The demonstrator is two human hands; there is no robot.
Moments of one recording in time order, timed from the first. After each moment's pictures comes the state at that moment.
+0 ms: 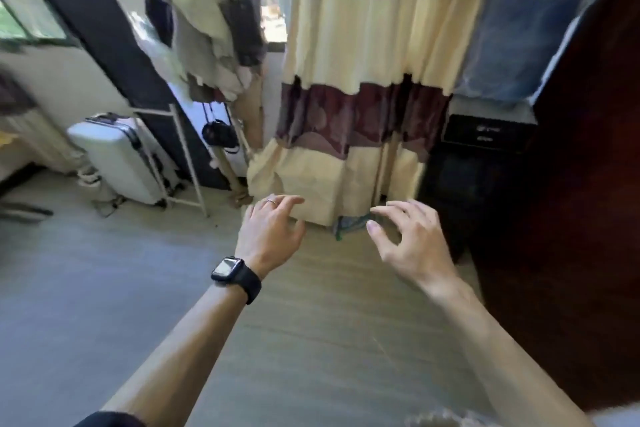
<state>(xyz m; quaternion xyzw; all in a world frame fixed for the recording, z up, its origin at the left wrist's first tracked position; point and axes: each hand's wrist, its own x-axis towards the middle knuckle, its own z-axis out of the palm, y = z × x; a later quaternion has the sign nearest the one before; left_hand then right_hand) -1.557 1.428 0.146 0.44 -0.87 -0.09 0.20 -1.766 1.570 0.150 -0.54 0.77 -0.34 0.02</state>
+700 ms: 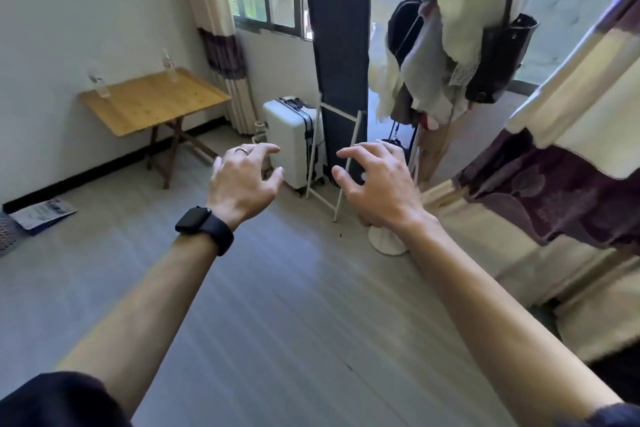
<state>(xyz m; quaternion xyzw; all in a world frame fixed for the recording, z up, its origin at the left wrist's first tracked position) -1.177 1.180 0.219 0.67 -0.68 -0.01 0.29 -1.414 1.173 0.226 -0.77 0.55 -0.32 0.07</state>
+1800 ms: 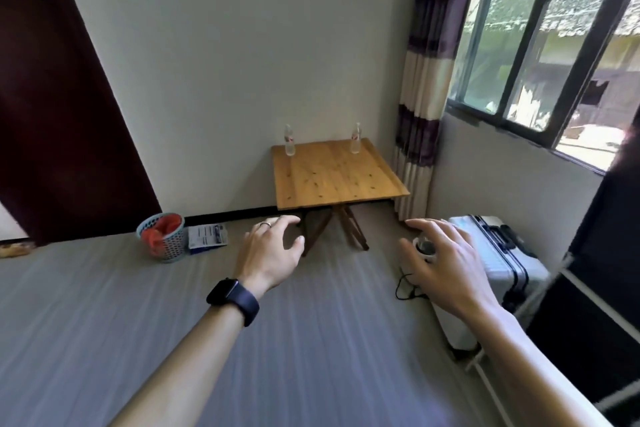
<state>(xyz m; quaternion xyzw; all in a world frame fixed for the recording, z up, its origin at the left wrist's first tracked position) -0.757 0.765 0.196 0.84 -0.43 0.01 0.32 -1.009 0.623 0.216 -0.86 0.37 -0.32 0.15</state>
